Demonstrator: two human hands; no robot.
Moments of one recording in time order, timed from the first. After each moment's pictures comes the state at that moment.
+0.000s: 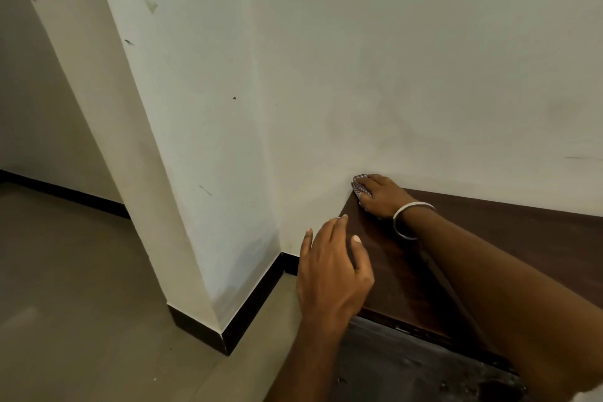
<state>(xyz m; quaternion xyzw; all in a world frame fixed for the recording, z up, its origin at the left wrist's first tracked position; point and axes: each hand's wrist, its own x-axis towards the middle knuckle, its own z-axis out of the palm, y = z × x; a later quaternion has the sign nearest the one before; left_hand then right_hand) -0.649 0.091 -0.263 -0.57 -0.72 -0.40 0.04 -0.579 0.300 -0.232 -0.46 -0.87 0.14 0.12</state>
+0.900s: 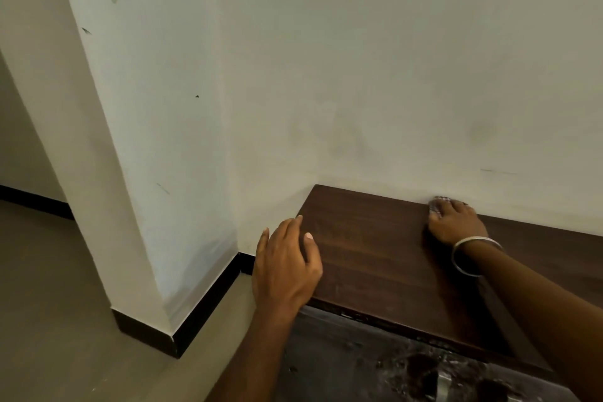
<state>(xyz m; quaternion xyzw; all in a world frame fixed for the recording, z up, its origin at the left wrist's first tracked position) -0.652 0.091 -0.263 -0.56 -0.72 -0.40 0.03 -0.384 0.277 -0.239 -0.69 -0.70 0.07 0.15</state>
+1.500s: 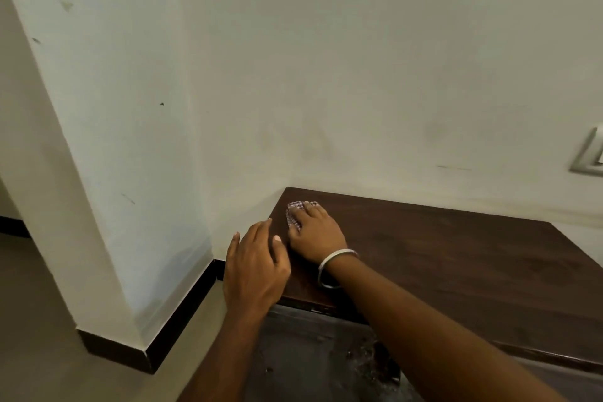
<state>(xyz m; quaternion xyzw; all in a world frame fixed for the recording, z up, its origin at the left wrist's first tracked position) -0.652 0.088 -0.262 -0.56 -0.73 -0.39 0.04 -0.553 0.194 -0.243 -0.51 -0.84 0.09 0.17</state>
